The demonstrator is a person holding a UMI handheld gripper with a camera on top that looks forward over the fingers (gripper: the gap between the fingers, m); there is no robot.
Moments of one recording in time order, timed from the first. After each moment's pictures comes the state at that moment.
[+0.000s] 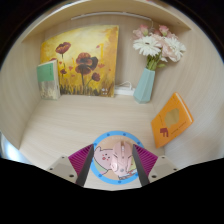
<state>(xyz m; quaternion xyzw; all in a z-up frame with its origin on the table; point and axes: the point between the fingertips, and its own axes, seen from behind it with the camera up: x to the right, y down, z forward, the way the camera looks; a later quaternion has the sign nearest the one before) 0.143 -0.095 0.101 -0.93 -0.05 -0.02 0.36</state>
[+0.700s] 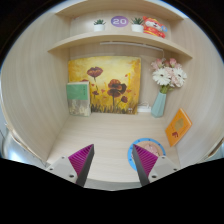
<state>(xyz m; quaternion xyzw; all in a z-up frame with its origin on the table) -0.007 -0.171 0.210 -0.90 -0.04 0.02 0.44</state>
